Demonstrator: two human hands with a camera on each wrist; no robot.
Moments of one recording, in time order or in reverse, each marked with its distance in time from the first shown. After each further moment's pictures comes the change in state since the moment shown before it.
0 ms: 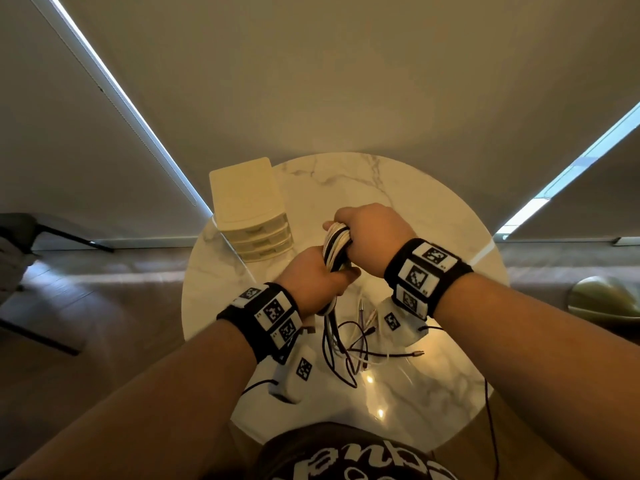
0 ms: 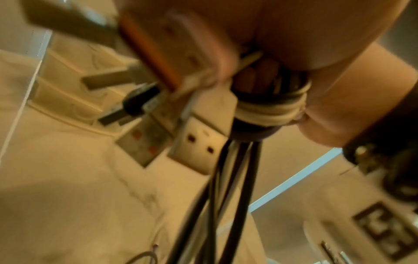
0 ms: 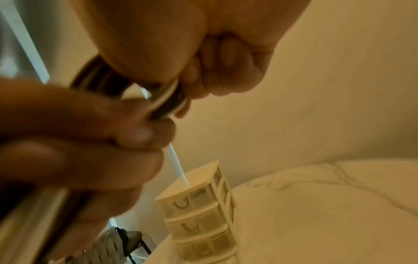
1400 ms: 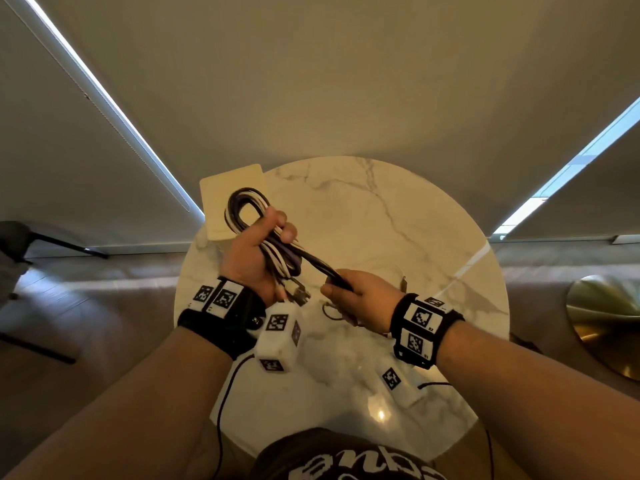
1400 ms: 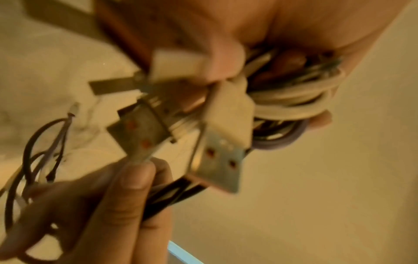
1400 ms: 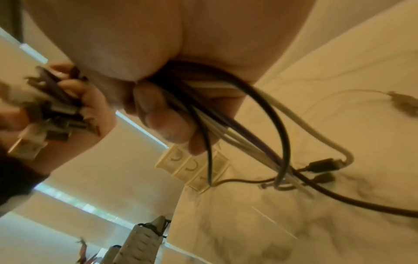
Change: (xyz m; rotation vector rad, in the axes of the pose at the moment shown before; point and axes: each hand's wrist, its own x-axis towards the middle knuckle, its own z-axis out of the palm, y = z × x) left_hand 0.017 -0.008 -0.043 -1.245 0.098 0.025; right_hand -0.033 0.032 0.069 0.648 -0.280 0.004
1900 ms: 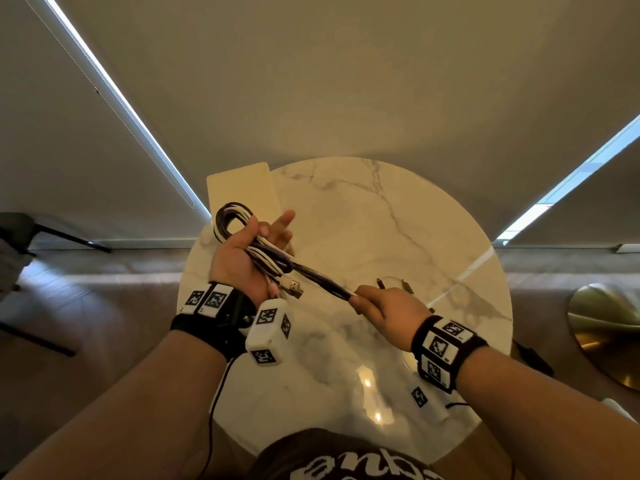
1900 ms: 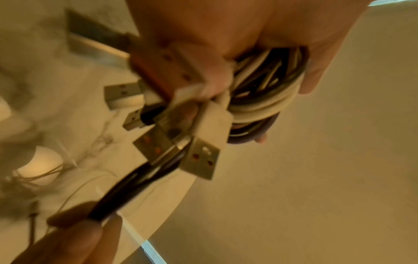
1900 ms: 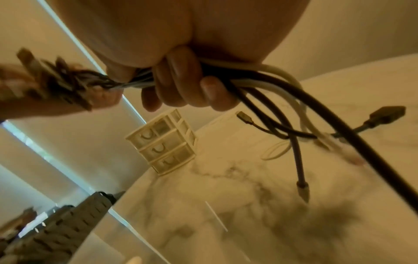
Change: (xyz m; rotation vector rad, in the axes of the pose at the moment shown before) left_hand 0.006 0.004 -0.036 -0.195 0.161 -0.068; right_hand -0.021 0.042 -0.002 -0.375 0.081 -0.010
